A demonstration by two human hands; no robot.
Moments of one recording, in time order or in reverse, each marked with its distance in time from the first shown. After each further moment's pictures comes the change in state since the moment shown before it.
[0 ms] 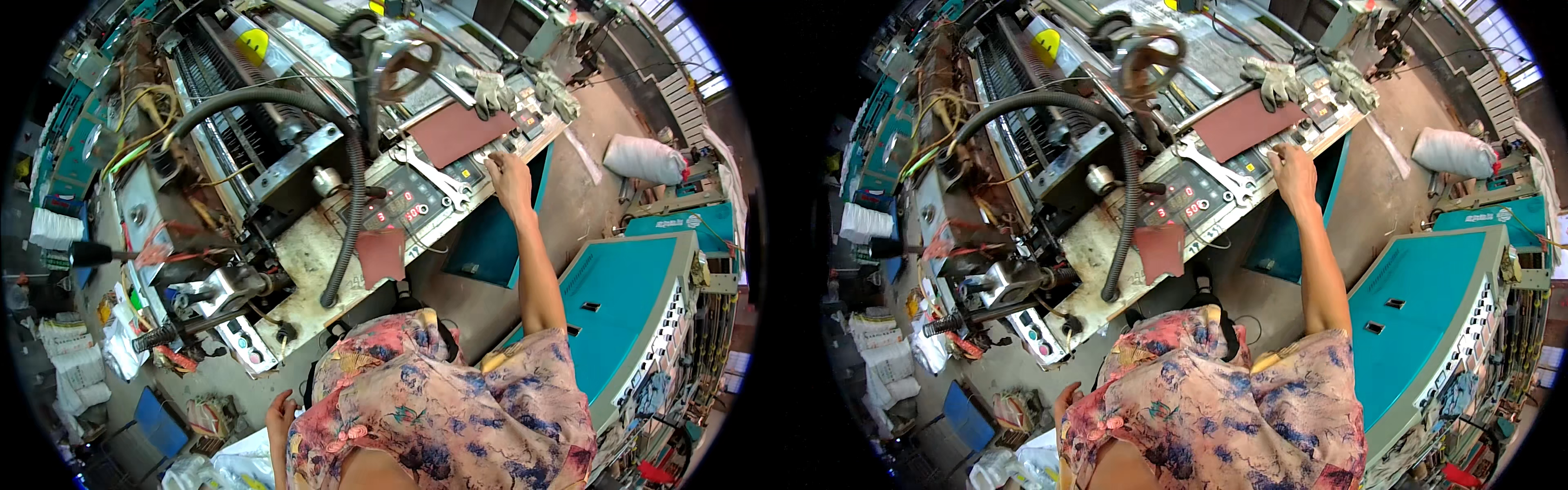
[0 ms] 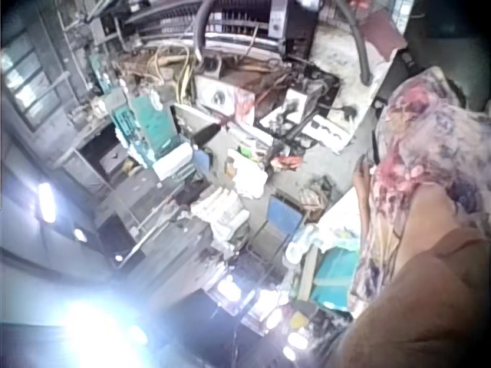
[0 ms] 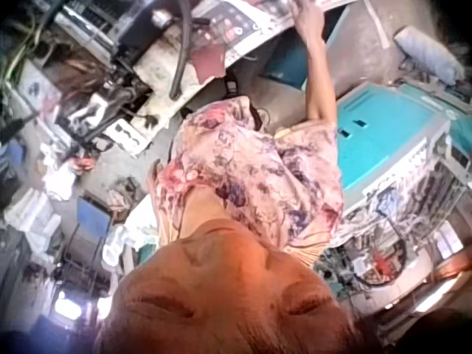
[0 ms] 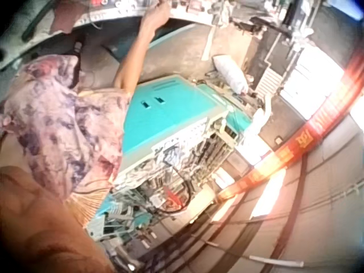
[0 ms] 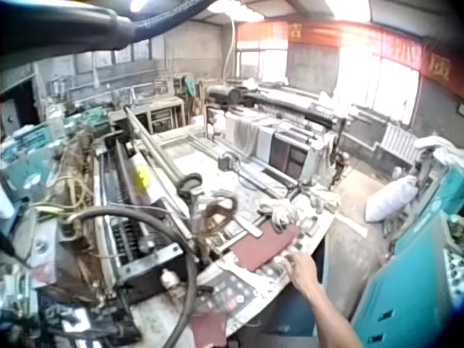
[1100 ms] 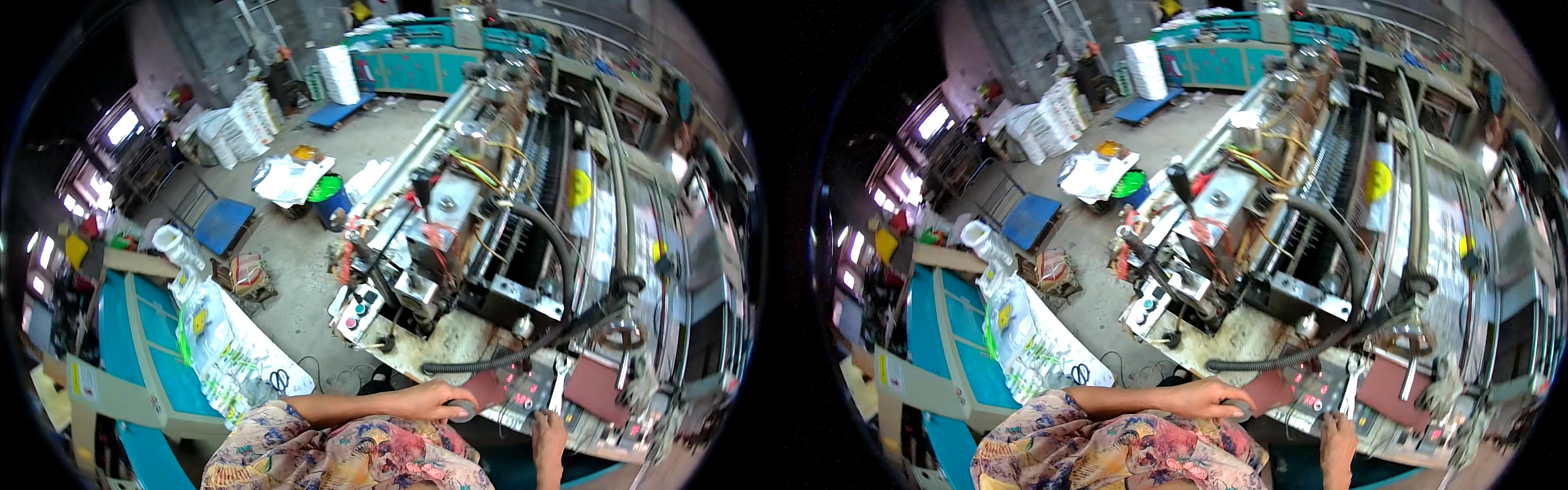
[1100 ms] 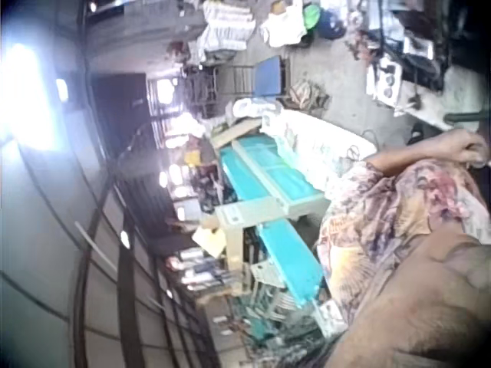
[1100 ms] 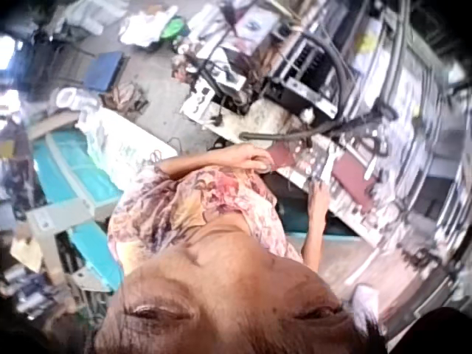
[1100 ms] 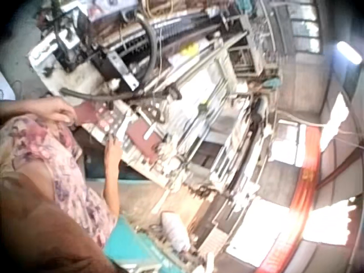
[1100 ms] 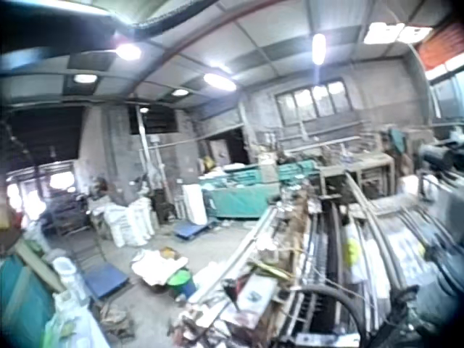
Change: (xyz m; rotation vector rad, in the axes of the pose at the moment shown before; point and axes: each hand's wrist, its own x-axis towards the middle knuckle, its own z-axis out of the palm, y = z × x) left_hand 0.019 0.317 0.183 0.018 -0.339 0.534; right_hand -0.017 -0.026 0.002 0.140 -0.639 -0.855
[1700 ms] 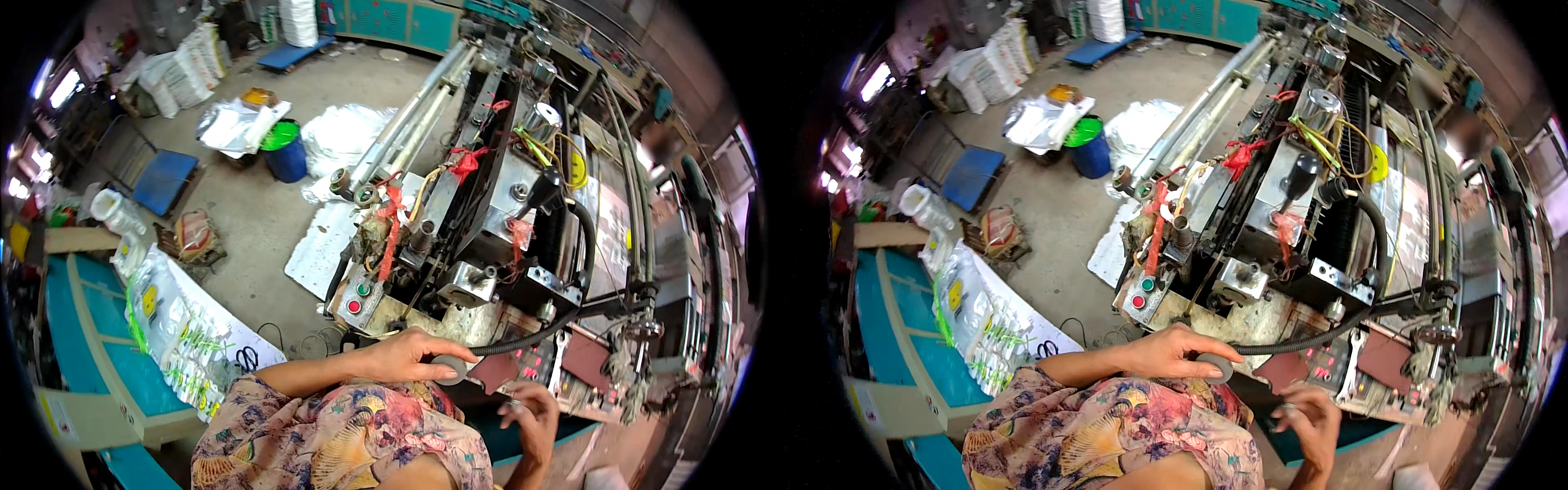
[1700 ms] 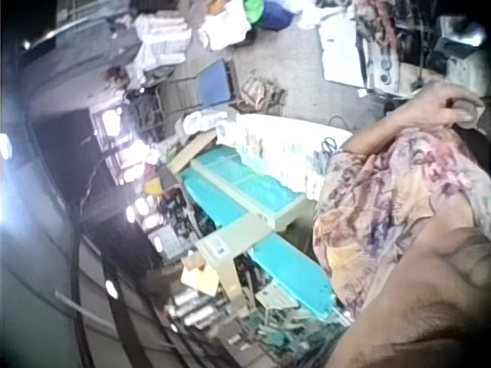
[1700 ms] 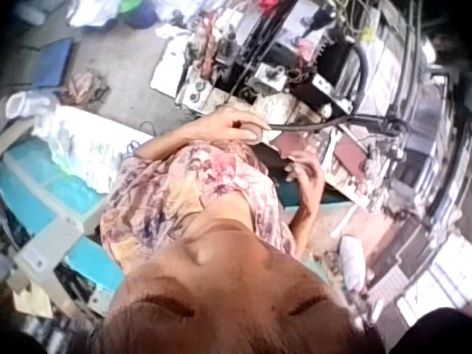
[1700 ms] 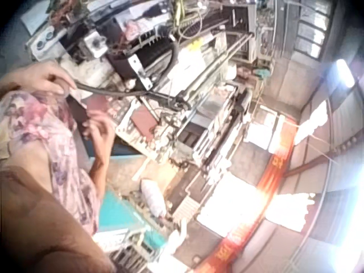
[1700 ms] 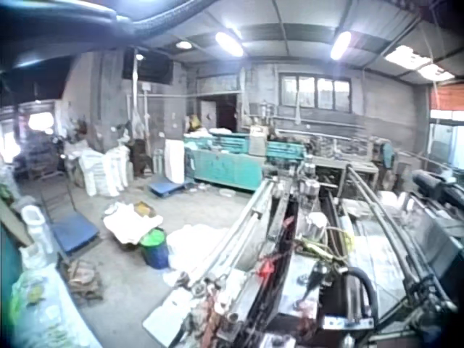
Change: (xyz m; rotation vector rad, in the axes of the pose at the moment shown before) left_hand -0.095 -0.006 -0.125 -0.042 0.161 0.400; right_hand 0.066 -0.230 -0.062 1.232 -0.025 0.398
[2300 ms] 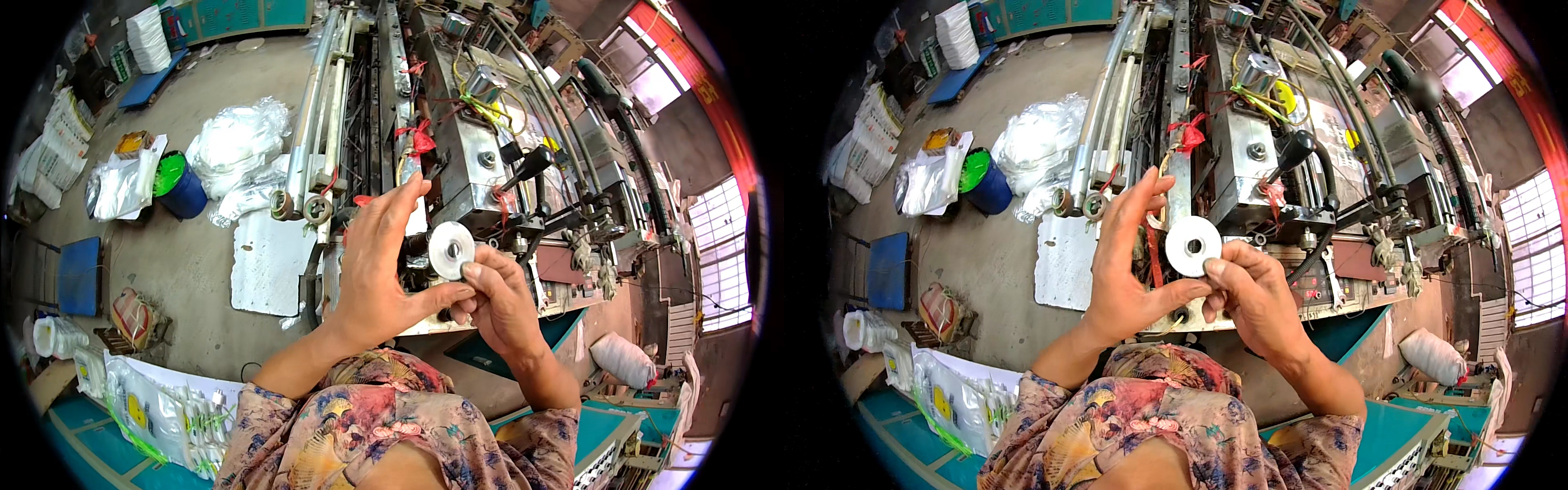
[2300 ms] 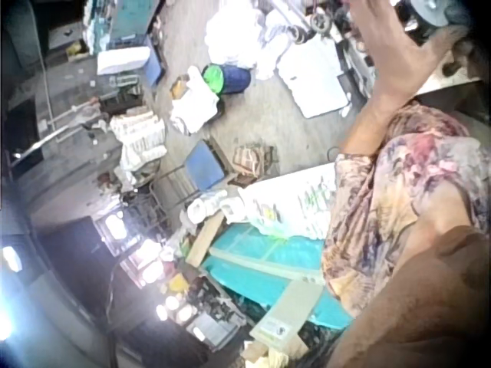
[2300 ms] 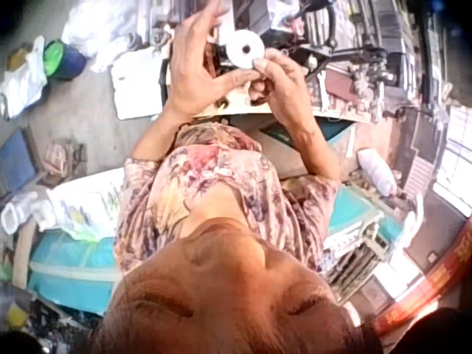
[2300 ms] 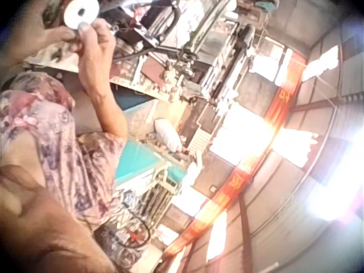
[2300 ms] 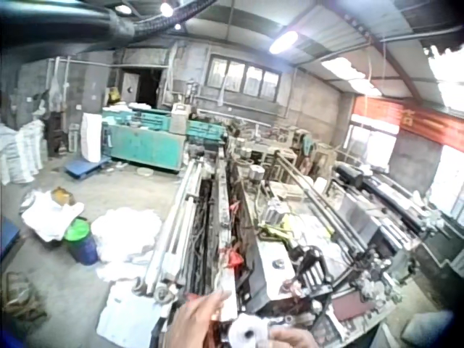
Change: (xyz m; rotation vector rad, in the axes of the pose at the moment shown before) left_hand 0.015 0.036 -0.130 0.318 0.587 0.484; right_hand 0.102 -0.097 0.210 0.300 0.016 0.034
